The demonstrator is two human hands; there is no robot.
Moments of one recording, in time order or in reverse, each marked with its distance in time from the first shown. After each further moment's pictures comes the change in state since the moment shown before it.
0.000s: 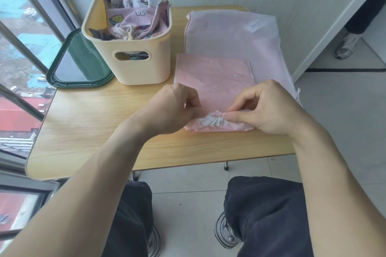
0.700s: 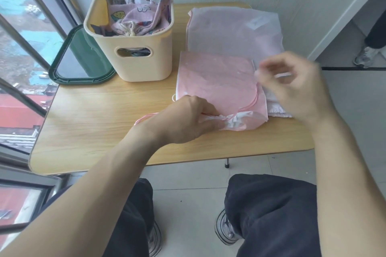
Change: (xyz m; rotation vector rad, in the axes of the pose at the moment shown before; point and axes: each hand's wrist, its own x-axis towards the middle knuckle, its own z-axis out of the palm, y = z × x) left_hand -0.007 0.005 0.022 0.002 -0.145 0.149; right_hand -0.002 0.014 -0.023 0.073 0.419 -0.061
